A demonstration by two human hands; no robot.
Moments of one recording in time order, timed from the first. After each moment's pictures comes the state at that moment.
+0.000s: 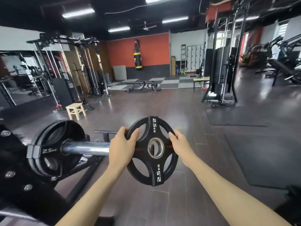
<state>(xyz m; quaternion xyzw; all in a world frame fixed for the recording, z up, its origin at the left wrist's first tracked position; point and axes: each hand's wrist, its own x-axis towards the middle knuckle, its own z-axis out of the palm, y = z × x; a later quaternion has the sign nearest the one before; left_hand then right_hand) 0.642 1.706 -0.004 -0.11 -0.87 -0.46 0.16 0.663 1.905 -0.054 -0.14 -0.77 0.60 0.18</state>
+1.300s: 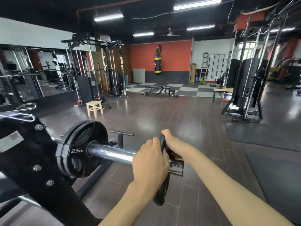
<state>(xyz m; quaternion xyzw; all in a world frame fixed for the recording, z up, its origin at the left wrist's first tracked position) 0.647 1.694 0.009 -0.16 -0.93 -0.22 0.23 0.588 1.818 0.018 -0.17 -0.81 0.56 -0.08</state>
